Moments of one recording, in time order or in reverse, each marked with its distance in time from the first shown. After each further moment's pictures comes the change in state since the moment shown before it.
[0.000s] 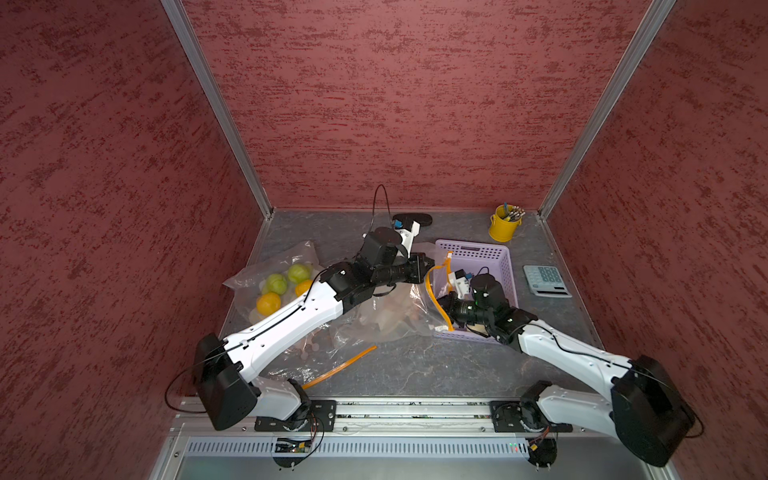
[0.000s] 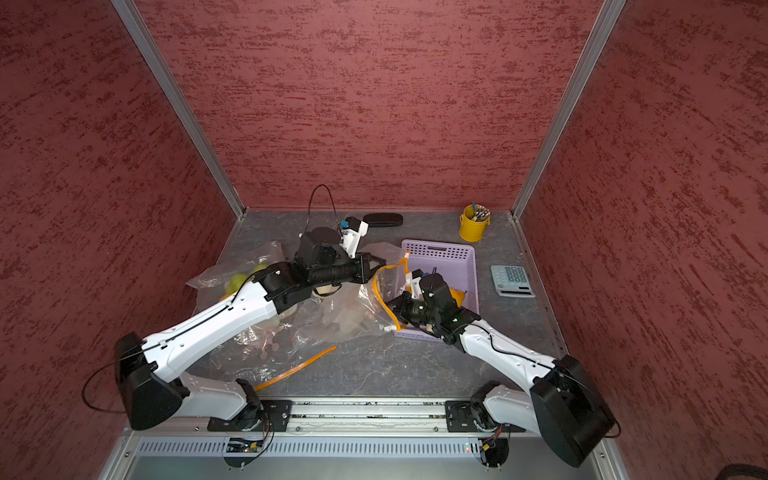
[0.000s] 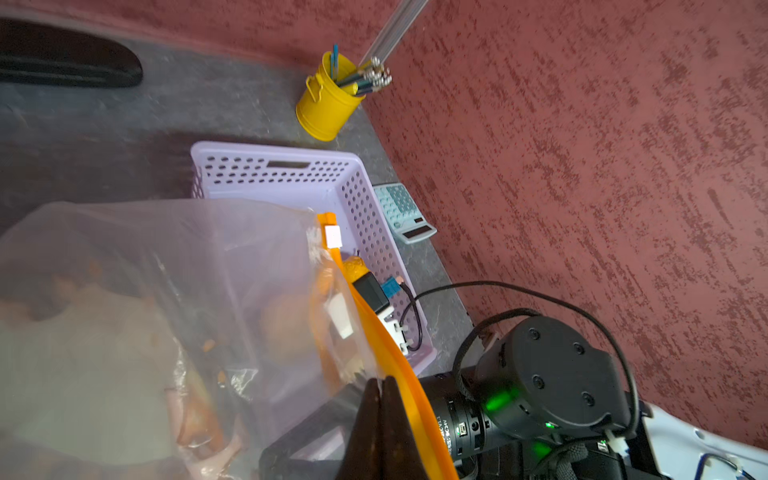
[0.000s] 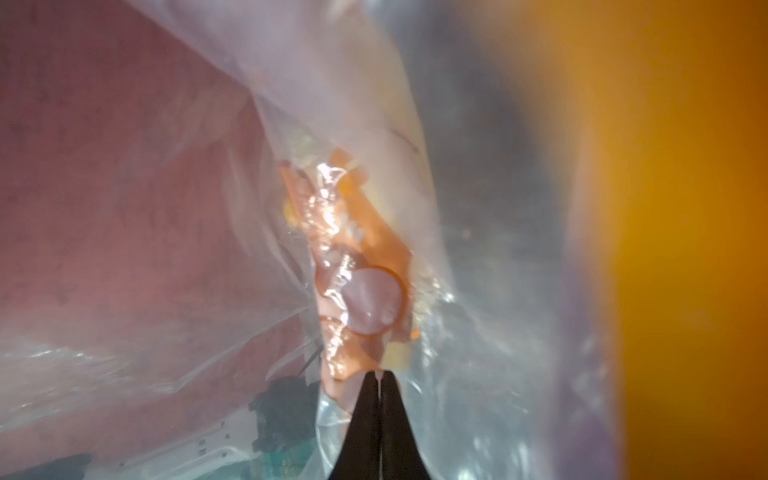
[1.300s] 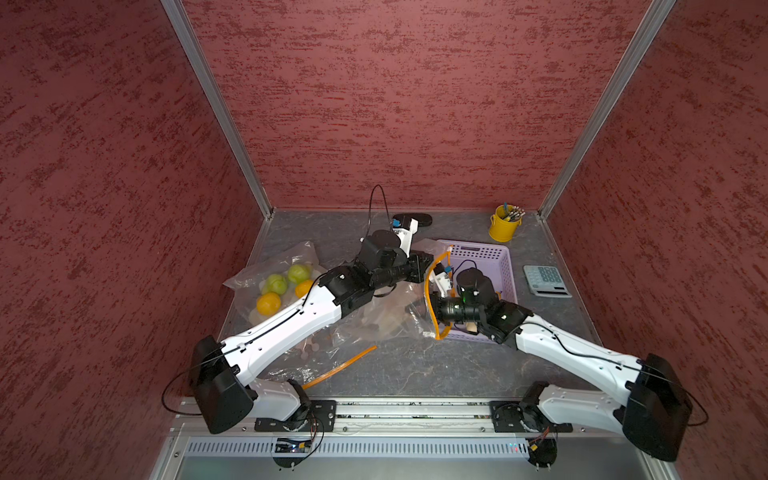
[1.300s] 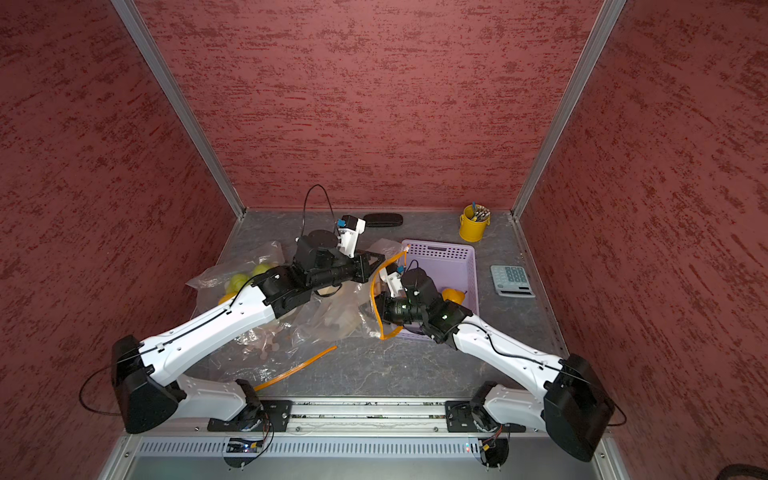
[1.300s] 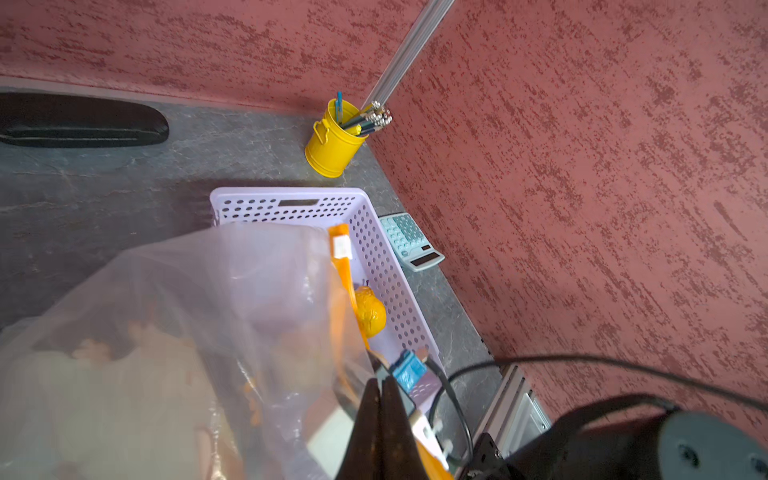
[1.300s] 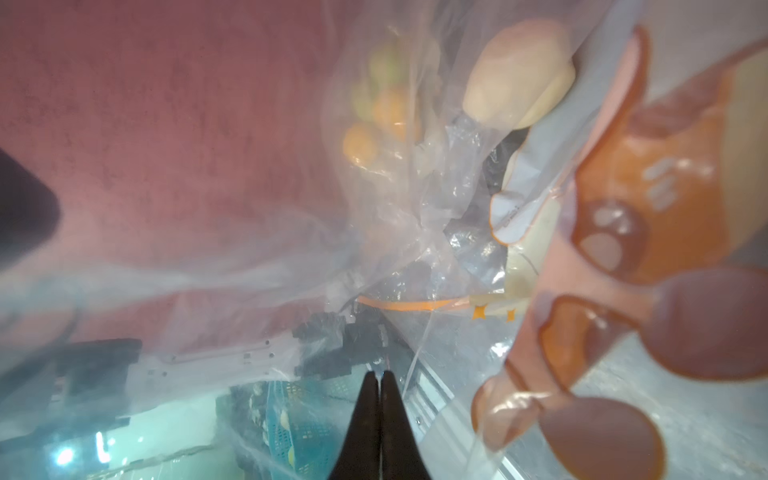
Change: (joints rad) left arm -0.006 0.007 -0.026 0.078 -0.066 0.033; right arm 0.197 0.023 0.151 -0.034 -0.056 -0.044
